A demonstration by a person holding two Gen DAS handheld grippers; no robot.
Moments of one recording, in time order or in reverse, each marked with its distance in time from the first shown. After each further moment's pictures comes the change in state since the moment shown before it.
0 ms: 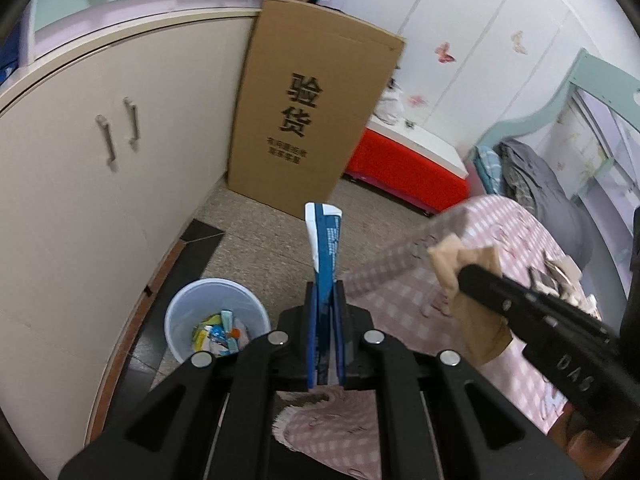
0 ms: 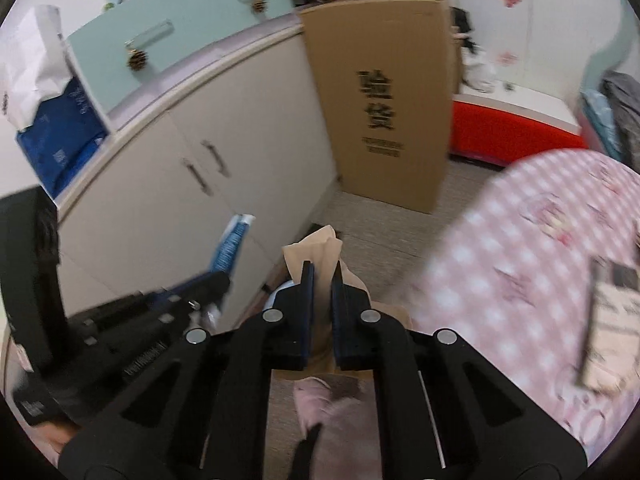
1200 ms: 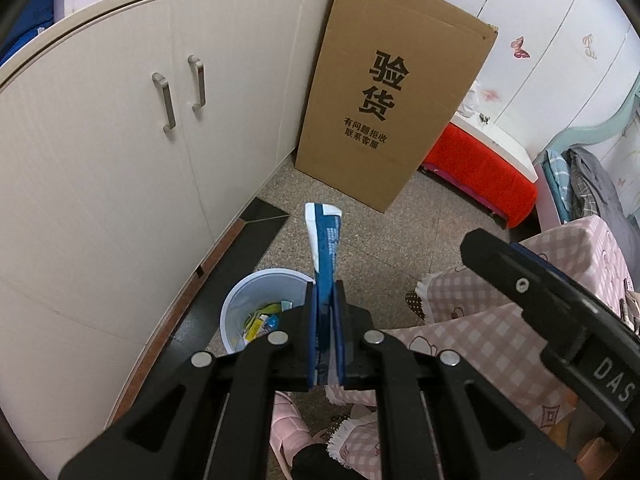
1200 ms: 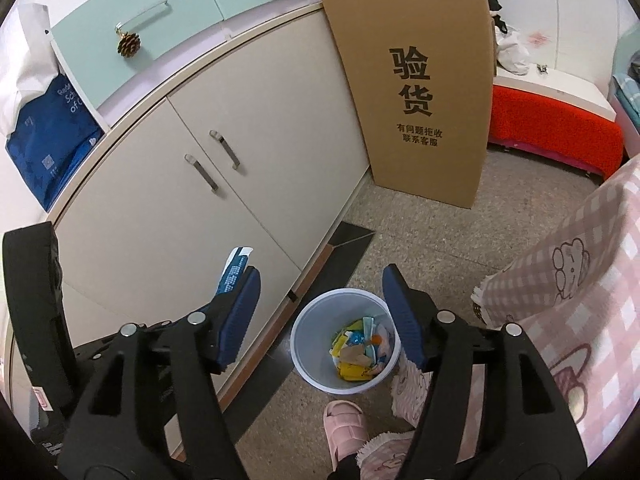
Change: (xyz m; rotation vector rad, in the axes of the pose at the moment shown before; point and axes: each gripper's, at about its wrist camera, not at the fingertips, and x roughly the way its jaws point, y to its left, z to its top) left arm 0.065 0.074 0.021 -0.077 0.073 0.190; right arm 0.095 0.020 0.012 0.044 0.022 0.066
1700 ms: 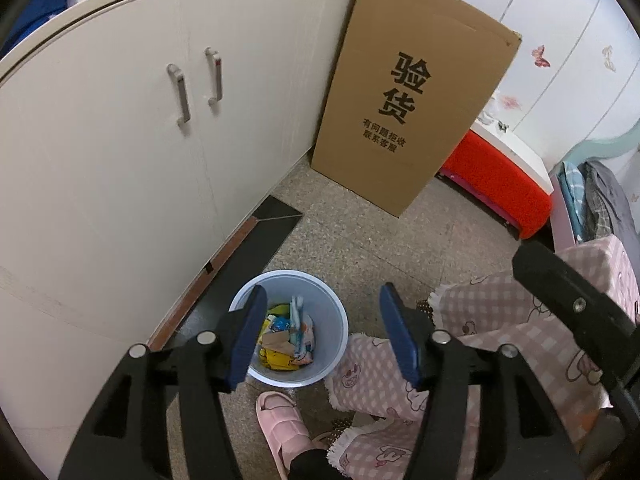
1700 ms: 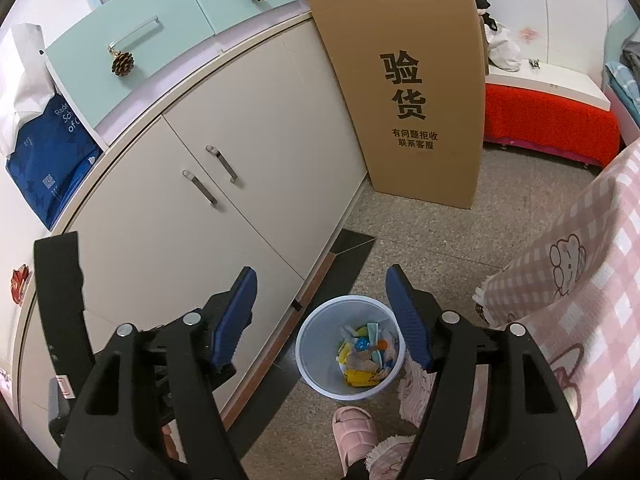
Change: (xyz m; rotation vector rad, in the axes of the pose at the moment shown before) left arm 0.008 0.009 0.006 -0.064 0.000 0.046; right arm -0.002 -0.006 0.002 0.038 -0.025 0.006
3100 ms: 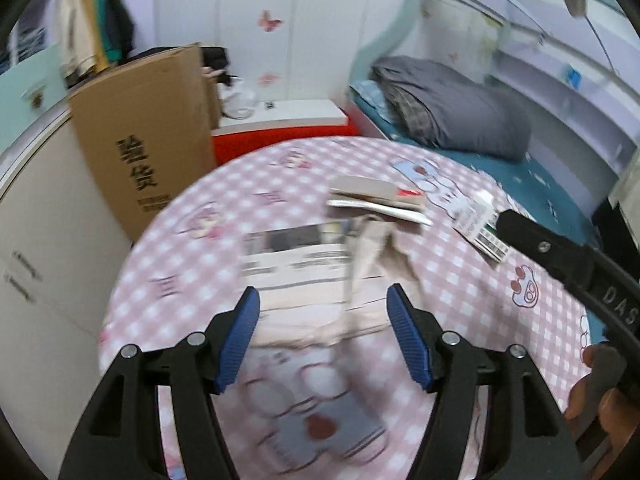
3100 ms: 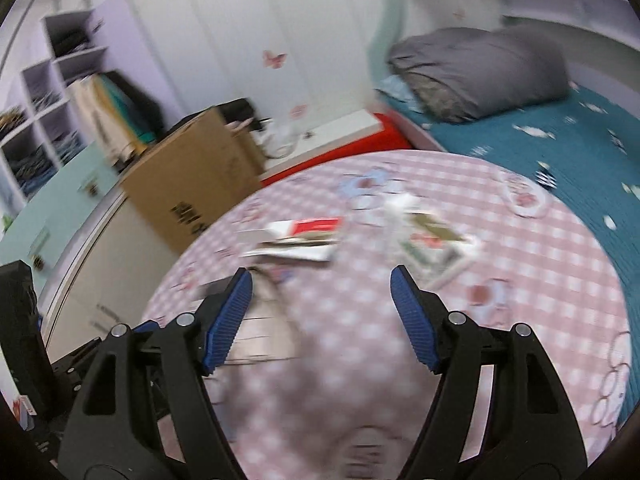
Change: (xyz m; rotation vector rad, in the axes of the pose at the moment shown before) left arm -0.146 -0.368 -0.160 0.684 -0.080 -0.341; right arm -0.360 -0.281 -0.109 0.460 -0.394 -0.420
